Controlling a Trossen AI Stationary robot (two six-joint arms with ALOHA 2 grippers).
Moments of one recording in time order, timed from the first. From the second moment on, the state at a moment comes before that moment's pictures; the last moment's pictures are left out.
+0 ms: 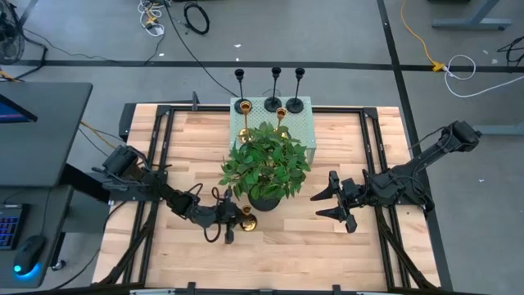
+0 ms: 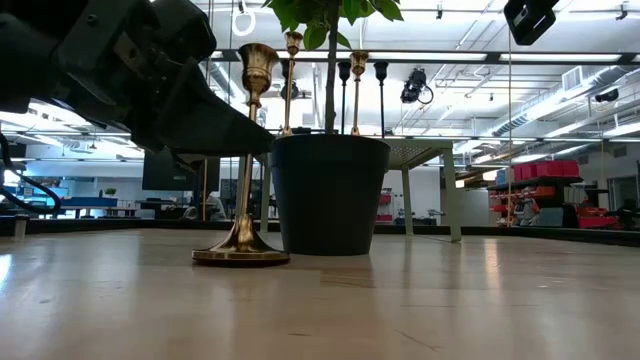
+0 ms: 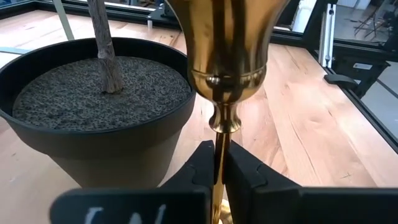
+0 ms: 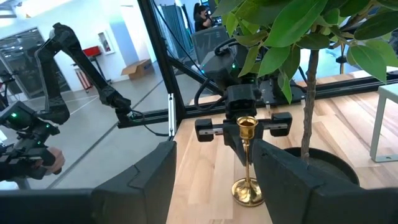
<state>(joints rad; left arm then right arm) -0.52 1.77 0.53 0.93 -0.56 -0.33 0.56 0.90 0.47 0.36 0.33 0.27</state>
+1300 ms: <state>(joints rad) -0.52 1.76 0.78 0.83 -0.23 -0.30 0.56 0.98 0.47 0.38 0.32 0.31</state>
